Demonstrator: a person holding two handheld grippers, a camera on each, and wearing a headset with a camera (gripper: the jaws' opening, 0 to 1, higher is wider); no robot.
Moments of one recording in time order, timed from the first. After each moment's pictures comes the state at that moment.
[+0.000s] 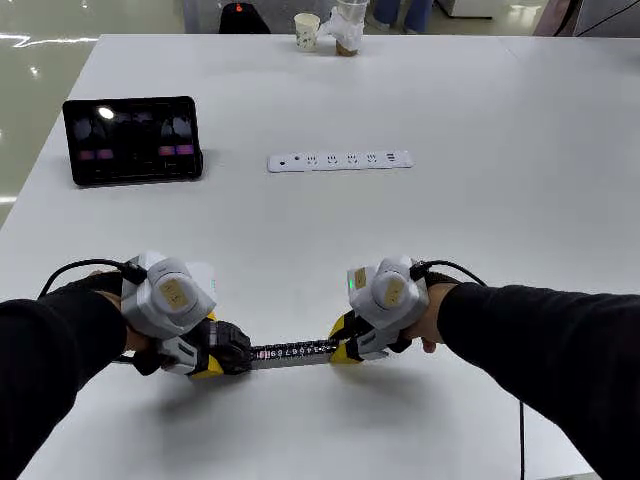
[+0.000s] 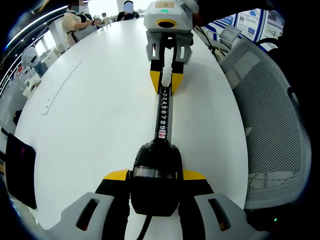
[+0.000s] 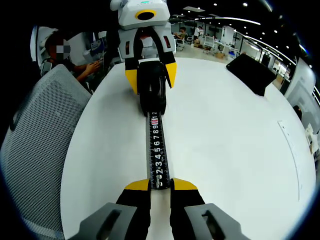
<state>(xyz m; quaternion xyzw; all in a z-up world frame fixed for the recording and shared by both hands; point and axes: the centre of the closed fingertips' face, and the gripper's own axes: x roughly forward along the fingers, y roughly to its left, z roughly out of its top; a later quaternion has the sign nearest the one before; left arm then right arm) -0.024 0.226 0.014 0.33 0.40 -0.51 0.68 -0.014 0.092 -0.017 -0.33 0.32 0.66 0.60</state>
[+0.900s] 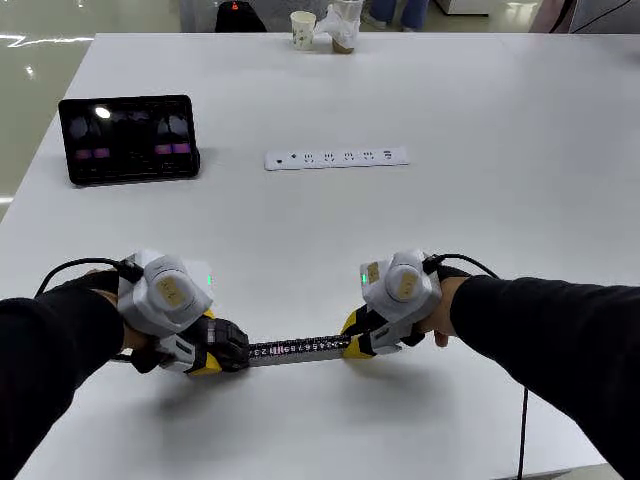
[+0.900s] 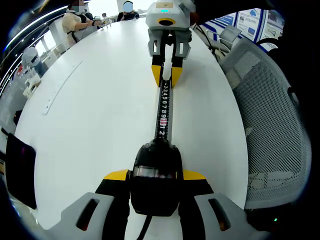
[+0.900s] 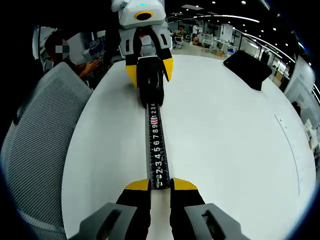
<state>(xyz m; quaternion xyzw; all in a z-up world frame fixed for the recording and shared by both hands) -0.025 0.225 0.015 0.33 0.40 -0.51 0.68 -0.011 0.071 -0.016 -0.33 0.33 0.65 0.60</state>
